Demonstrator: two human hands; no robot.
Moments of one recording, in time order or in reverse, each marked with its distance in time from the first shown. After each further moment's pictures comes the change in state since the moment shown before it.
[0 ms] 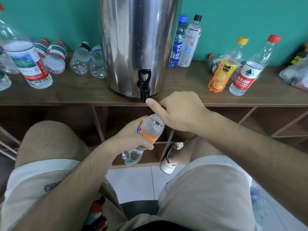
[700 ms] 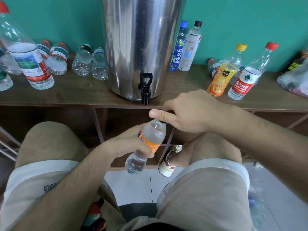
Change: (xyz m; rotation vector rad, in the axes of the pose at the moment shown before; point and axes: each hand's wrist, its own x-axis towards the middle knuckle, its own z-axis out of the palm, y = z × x) left_hand -0.006 0.002 -0.002 -0.121 -0.221 -0.012; right_hand -0.009 0.012 -0.043 -0.107 -0.219 -0.117
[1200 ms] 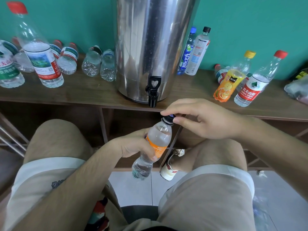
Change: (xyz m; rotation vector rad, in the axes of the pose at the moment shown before) left_hand 0.002 0.001 -0.003 -0.075 -0.131 -0.017; right_hand -0.018 0.018 0.001 0.577 0.124 -0.345
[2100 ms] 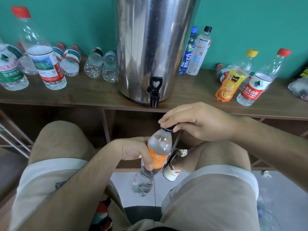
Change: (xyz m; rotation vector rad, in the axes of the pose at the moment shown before) left_hand -0.006 -0.001 -0.002 0.051 -0.186 -0.155; right_hand 0.003 0.004 0.012 0.013 -0.008 -0.129
